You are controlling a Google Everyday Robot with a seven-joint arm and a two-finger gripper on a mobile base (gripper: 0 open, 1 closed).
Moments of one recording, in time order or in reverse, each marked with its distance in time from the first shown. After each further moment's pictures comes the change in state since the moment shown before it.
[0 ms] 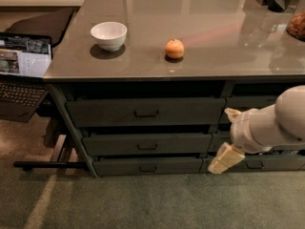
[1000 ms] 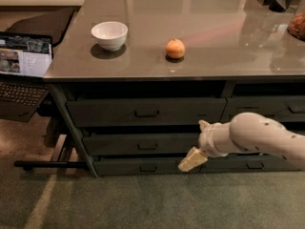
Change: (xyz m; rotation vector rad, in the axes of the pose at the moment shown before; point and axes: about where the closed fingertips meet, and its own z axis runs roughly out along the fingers) arm -0.010 0.000 0.143 -0.025 -0.124 0.116
